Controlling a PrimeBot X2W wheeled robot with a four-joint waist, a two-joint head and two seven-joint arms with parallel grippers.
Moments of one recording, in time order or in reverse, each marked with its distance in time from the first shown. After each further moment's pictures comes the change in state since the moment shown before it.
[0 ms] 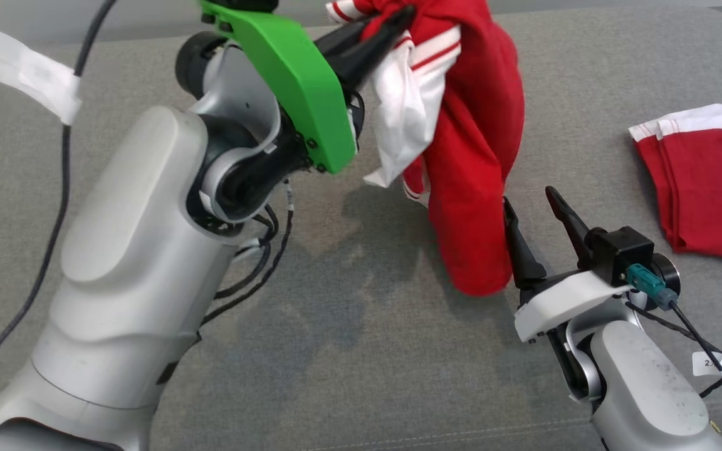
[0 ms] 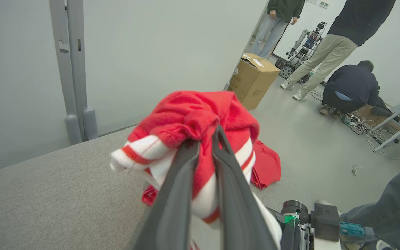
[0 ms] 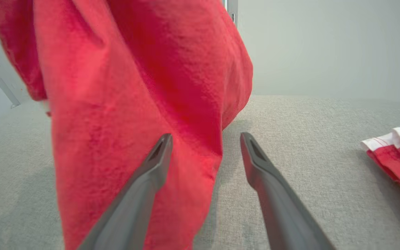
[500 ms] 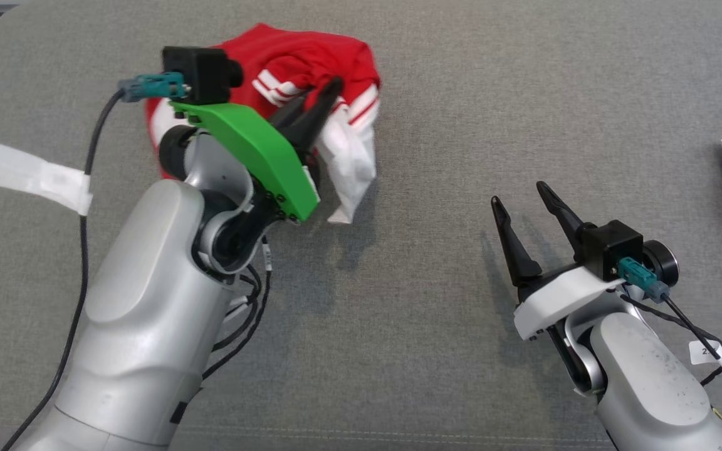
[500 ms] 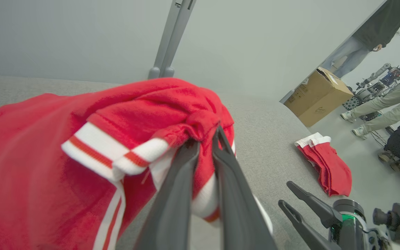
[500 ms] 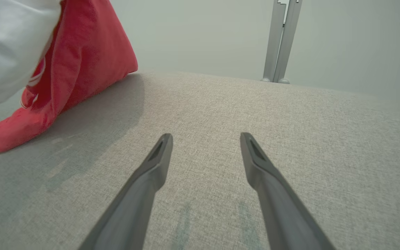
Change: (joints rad) left arm 0.155 -0.001 0.089 0.220 0.075 -0.065 -0.203; right arm -0.030 -0.041 0.054 0.020 -0.020 0.018 0.000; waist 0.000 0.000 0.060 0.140
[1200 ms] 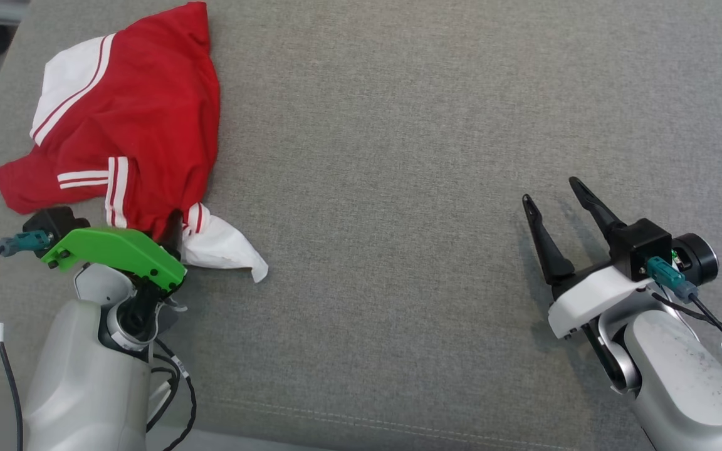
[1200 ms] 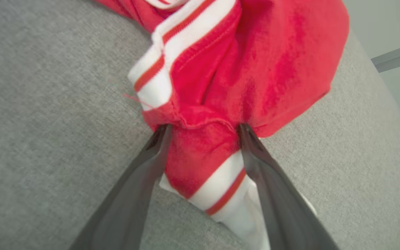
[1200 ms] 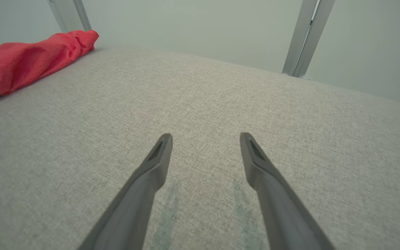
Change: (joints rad) left arm 0.222 -0.001 0.411 0.284 0.032 0.212 -0.022; right arm 0.007 -0.099 0.005 -0.032 -0.019 -0.008 0.001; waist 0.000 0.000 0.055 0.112
